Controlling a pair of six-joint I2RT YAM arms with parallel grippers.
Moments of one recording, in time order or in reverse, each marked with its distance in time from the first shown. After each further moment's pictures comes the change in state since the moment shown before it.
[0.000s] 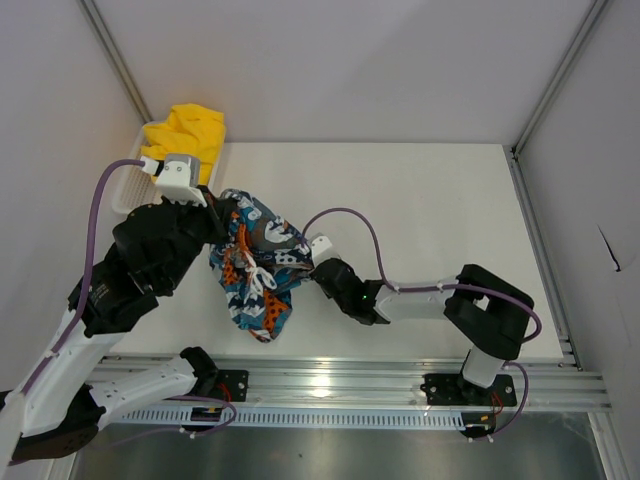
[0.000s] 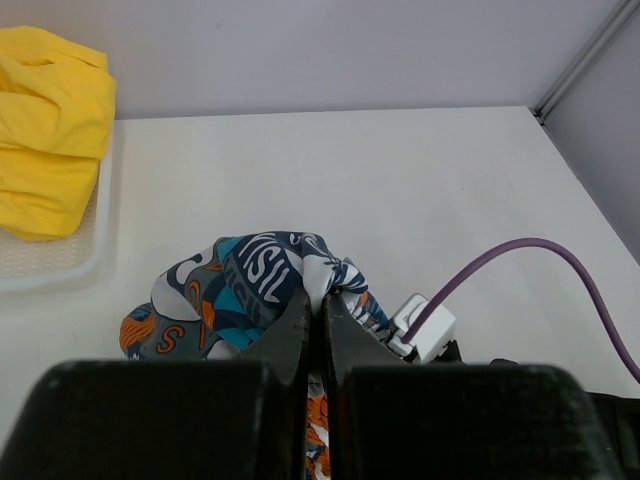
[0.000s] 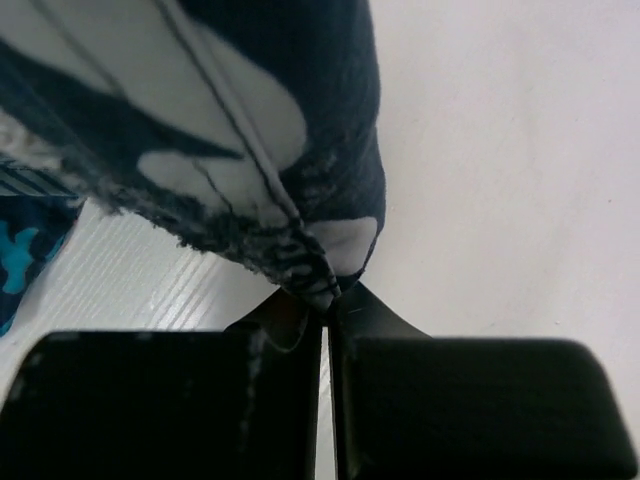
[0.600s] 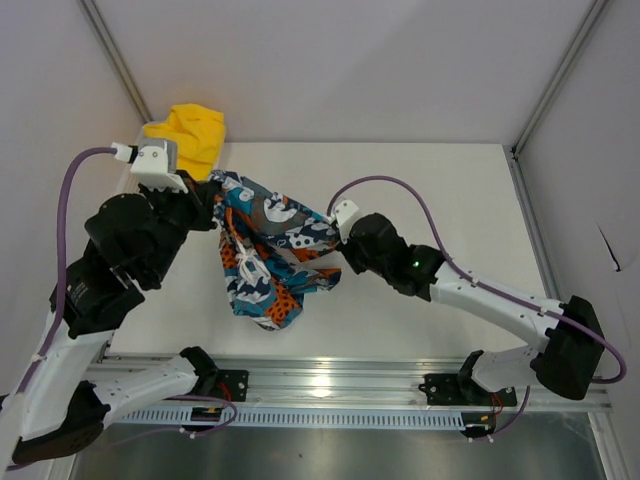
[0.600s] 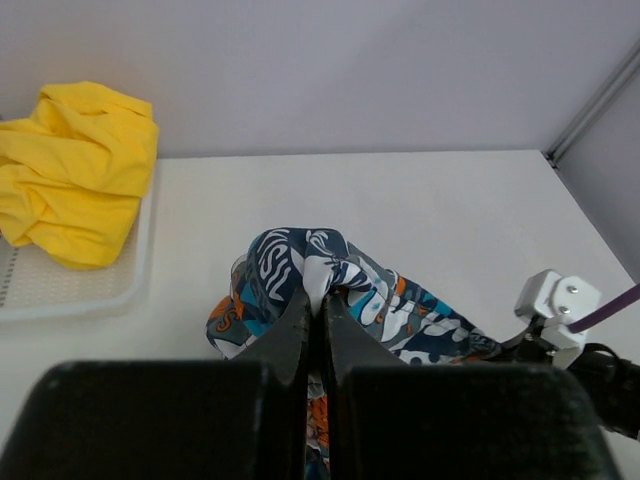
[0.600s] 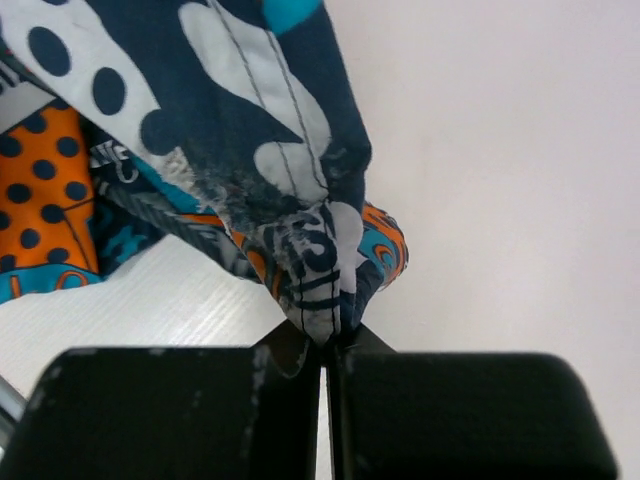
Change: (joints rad) left arm 0.023 0.044 0.124 -0.022 -0.027 0.053; right arm -0.124 -0.410 0.128 -0.473 -0.300 -0.157
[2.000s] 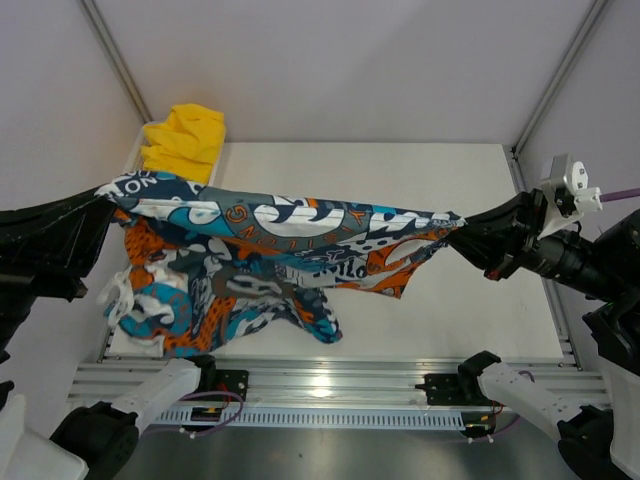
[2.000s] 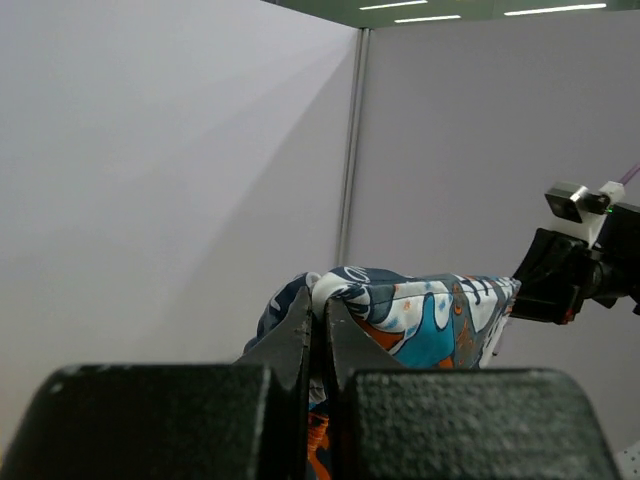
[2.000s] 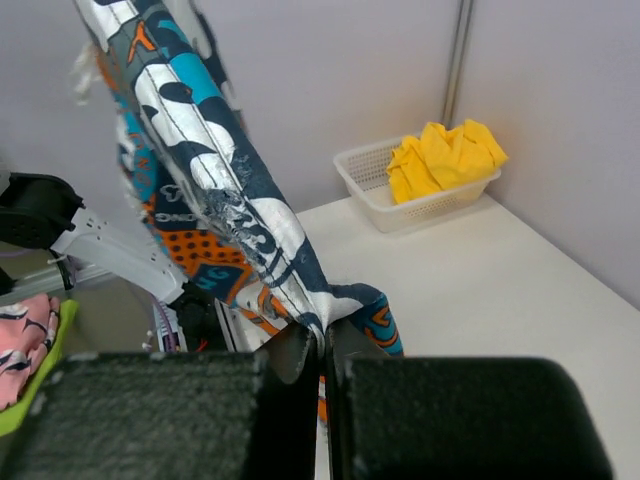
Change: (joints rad) left arm 0.466 0.028 0.723 -0.058 0.880 -0.098; right arm -0.454 -0.444 0.761 -0.538 -0.868 0.133
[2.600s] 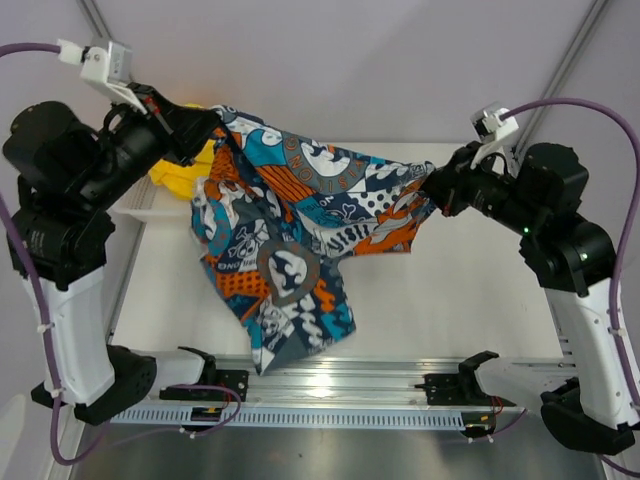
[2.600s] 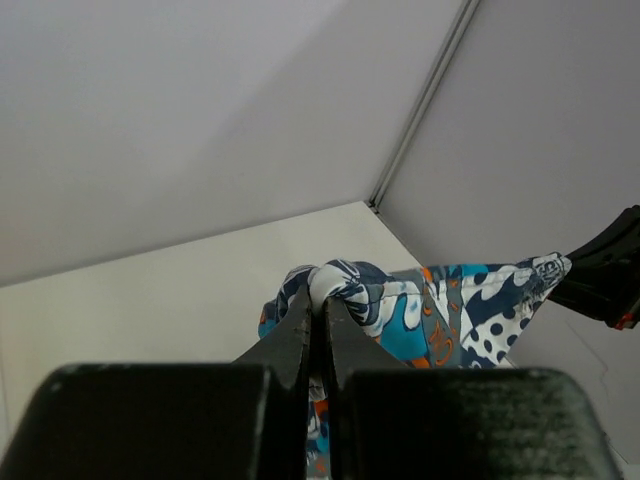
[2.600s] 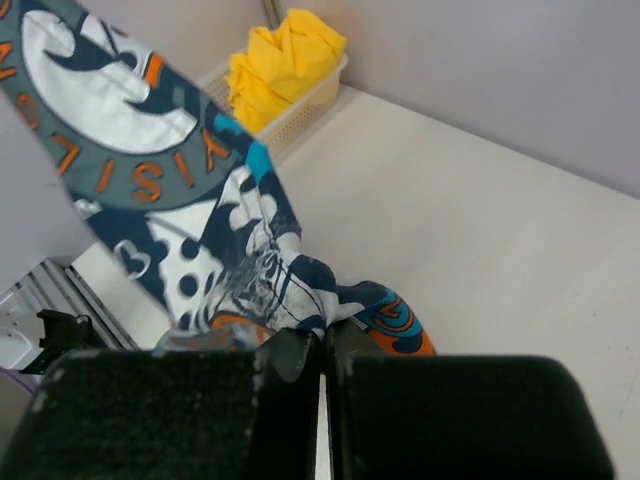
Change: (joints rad) left arm 0.002 0.366 0.021 -0.106 -0.056 0.005; right arm -0.068 0.211 -0.061 0.003 0.324 0.030
